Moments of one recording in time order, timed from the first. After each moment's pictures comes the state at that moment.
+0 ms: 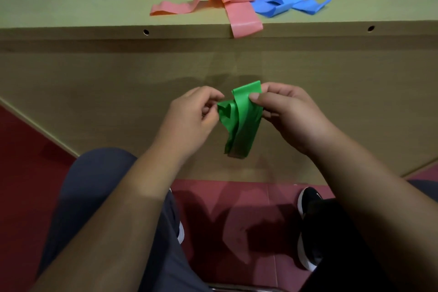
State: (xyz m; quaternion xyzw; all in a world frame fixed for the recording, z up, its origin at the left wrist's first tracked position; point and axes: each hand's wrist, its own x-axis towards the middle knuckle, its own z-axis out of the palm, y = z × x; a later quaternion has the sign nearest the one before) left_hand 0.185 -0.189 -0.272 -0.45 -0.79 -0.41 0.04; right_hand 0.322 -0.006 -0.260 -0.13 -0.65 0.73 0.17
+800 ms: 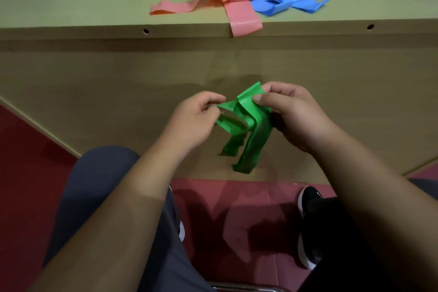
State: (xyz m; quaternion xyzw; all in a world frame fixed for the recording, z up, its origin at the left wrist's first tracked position) left_hand 0.186 -0.177 -0.274 -0.31 -0.79 -0.50 -0.18; right_hand 0.326 -0.004 -0.259 -0.15 -0.65 0.73 0.16
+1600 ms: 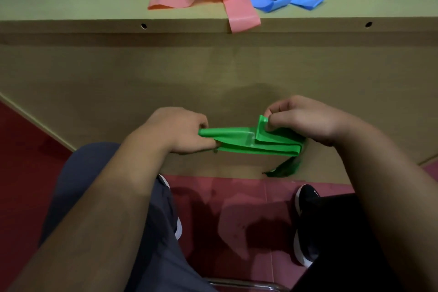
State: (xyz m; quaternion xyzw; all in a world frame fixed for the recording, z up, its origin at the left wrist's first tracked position) left_hand 0.165 -0.188 -0.266 -0.45 -0.88 0.11 -0.10; right_hand 0.348 0.024 -0.247 -0.19 -0.85 0.49 -0.07
